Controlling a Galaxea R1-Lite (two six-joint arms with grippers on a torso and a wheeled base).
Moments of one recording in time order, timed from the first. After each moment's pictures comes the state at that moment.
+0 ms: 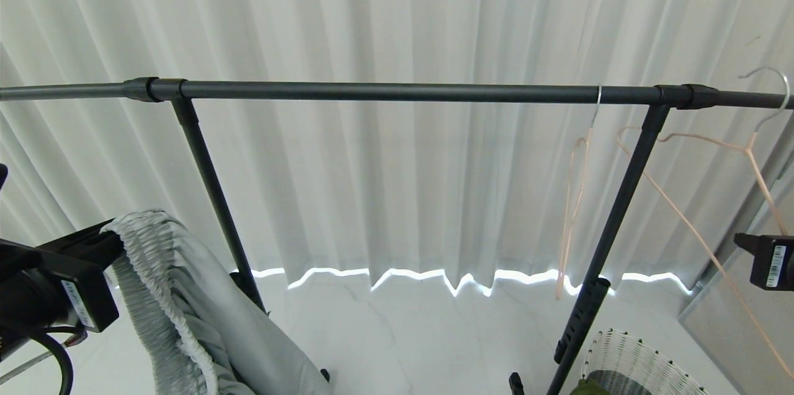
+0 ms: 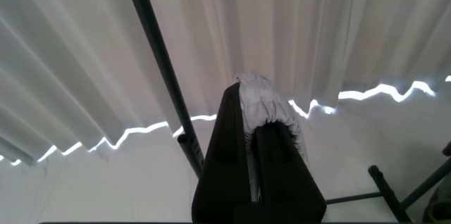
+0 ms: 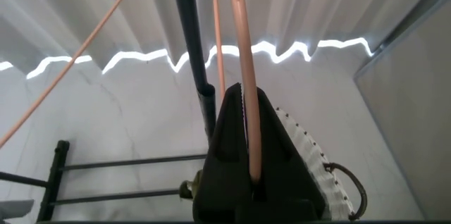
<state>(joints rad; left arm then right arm) -0.27 0.95 -0.46 -0.36 0.12 0.16 0.11 1.15 -0.55 -0.25 -0.11 0.11</state>
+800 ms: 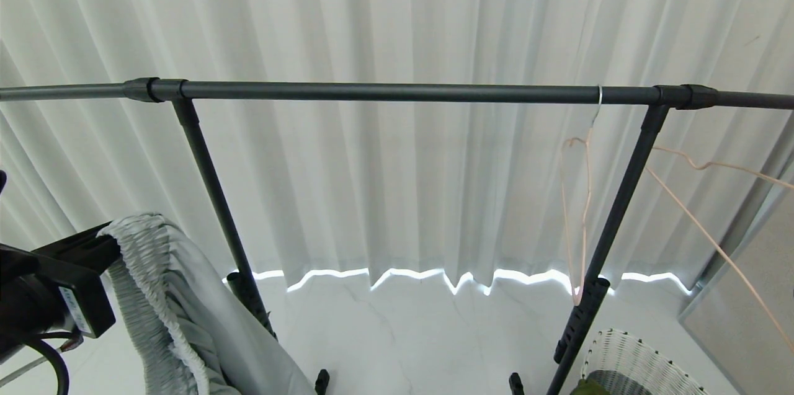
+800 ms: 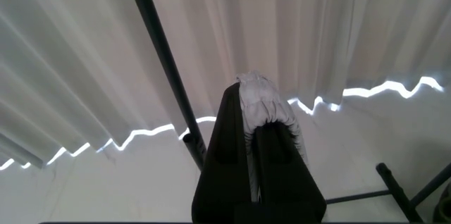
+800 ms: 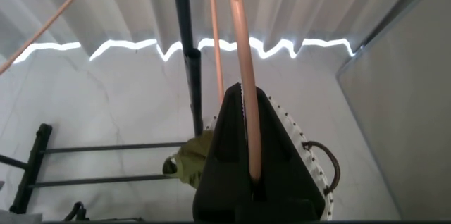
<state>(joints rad) -0.27 0.94 -0.45 -0.36 0.13 0.18 0.09 0.85 -0.42 -0.09 -0.11 0.04</state>
